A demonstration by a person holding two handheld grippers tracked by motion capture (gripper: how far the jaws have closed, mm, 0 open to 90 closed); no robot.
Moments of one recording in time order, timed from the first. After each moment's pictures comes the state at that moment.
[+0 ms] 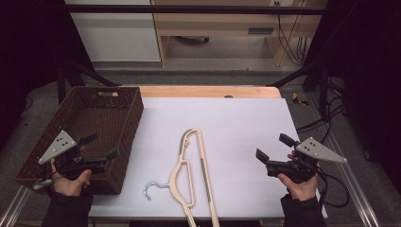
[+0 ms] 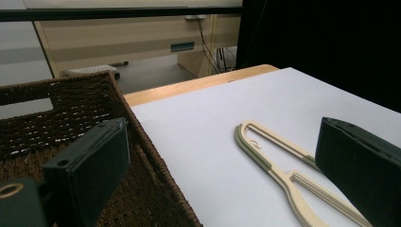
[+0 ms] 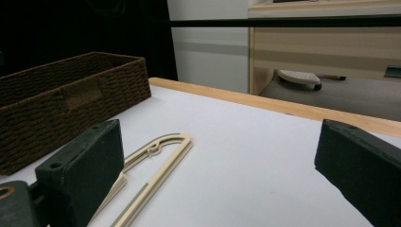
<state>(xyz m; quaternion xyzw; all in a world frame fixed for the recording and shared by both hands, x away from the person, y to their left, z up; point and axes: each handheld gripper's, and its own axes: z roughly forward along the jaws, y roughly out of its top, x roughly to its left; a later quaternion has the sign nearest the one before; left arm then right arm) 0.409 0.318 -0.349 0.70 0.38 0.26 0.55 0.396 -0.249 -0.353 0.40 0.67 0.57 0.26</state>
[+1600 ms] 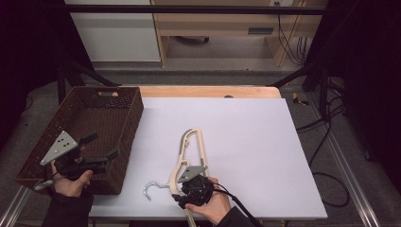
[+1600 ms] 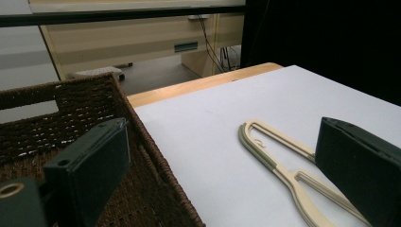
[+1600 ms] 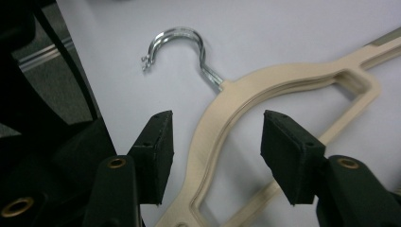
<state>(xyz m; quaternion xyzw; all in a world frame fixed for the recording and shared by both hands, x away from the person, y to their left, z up) 0.407 0.316 -0.348 0.70 0.37 0.27 0.54 0.391 -0.017 -0.440 0.27 0.89 0.37 0.07</state>
